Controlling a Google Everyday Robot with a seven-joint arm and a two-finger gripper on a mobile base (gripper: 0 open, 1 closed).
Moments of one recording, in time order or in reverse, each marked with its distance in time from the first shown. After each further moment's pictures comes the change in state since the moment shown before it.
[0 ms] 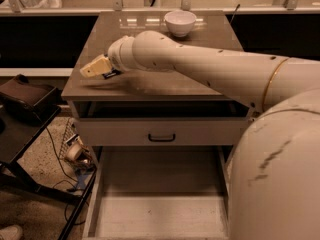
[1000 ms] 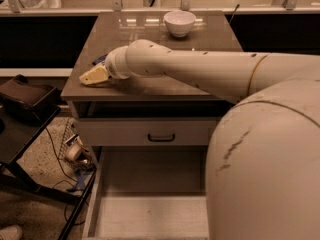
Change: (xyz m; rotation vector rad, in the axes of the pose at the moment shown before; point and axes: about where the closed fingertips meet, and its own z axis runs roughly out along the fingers) arm 0.035 0.014 0.023 -0.005 0.082 0.006
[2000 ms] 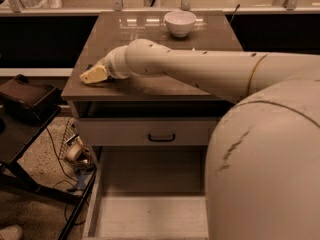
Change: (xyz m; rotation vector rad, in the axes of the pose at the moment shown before) arm -0.002 0.000 -0.001 0.000 0.000 0.000
